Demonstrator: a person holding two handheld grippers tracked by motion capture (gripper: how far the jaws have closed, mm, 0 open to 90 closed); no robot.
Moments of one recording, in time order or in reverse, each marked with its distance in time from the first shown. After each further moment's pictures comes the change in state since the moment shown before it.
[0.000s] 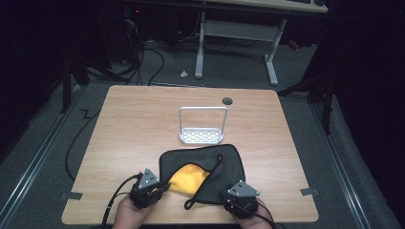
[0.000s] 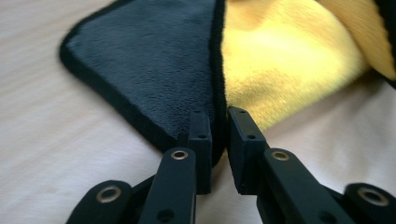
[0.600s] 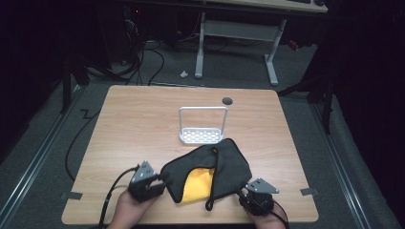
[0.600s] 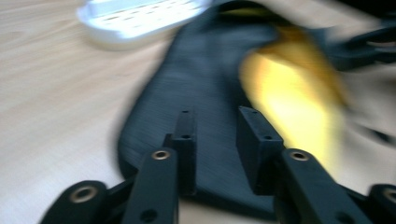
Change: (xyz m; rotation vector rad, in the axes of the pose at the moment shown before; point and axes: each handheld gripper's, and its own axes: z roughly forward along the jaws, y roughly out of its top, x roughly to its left) left arm 0.014 0.030 -0.009 -0.123 -0.061 -0.023; right arm -0.034 -0.014 -0.017 0.001 -0.054 0.113
